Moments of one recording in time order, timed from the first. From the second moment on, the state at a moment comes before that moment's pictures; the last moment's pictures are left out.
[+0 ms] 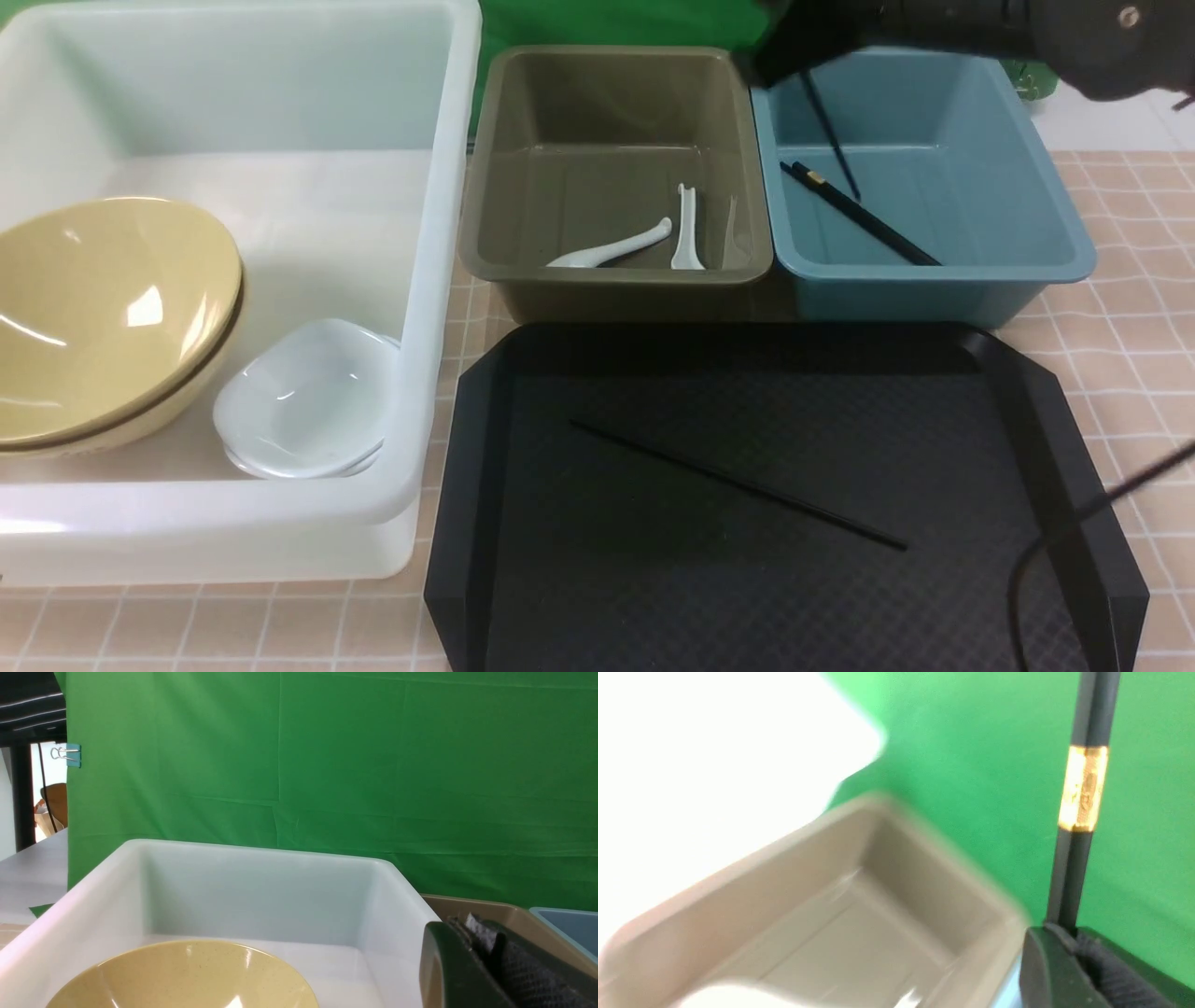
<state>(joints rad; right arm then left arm) 0.40 1.71 -1.46 0.01 0.10 -0.36 0.02 0.14 -0.25 -0.59 0.04 0.51</state>
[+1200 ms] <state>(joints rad) 0.61 2.02 -1.45 0.02 0.83 -0.39 0.02 0.14 -0.25 -0.59 0.02 0.51</state>
